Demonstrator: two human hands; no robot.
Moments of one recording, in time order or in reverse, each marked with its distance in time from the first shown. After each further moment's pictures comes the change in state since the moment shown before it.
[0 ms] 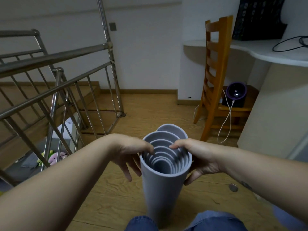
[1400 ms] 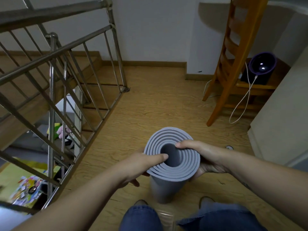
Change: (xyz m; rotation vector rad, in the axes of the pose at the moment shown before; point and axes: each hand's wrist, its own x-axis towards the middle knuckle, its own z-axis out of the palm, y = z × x) left_hand 0.067 -0.064 0.041 -0.271 0.146 0.124; right_hand 0.098 0.041 -0.005 0.042 -0.136 0.038
